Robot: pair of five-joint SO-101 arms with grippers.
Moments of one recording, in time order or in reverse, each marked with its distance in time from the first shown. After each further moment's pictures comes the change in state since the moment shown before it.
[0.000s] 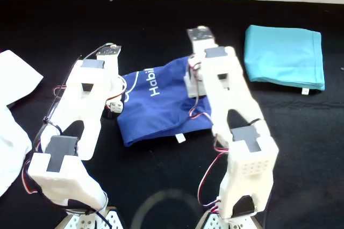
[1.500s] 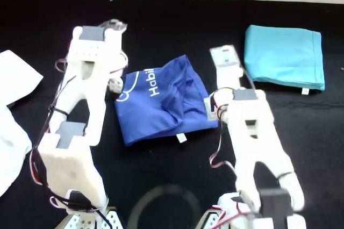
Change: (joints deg) left arm 1.2 10.8 -28.8 21.8 -1.5; right arm 4.2 -41.5 45.5 -22.2 6.4
